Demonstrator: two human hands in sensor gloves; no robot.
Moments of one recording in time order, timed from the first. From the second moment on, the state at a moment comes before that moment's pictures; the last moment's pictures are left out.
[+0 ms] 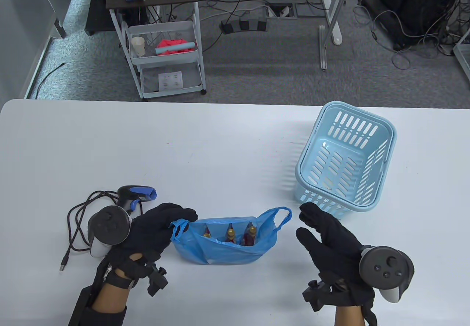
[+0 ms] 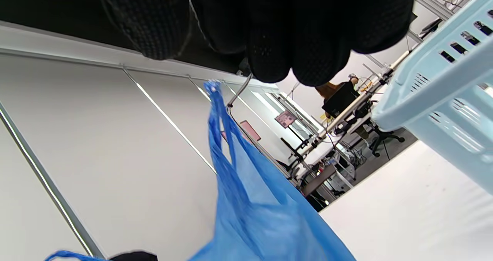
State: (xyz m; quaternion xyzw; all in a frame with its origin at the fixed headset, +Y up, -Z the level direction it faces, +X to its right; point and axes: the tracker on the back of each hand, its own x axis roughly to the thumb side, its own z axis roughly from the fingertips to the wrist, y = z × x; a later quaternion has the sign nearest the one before) left_hand -0.224 -0.673 -0.204 -0.04 -0.25 0.51 0.82; right_hand 0.198 -0.623 -0.145 0.14 -0.11 0.87 0.46
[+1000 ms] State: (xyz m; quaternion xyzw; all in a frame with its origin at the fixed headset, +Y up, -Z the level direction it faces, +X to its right) left_hand -0.220 -0.673 -0.203 -0.04 -0.26 0.51 0.82; right_hand 0.134 -0.678 -0.212 0.22 0.01 0.79 0.57
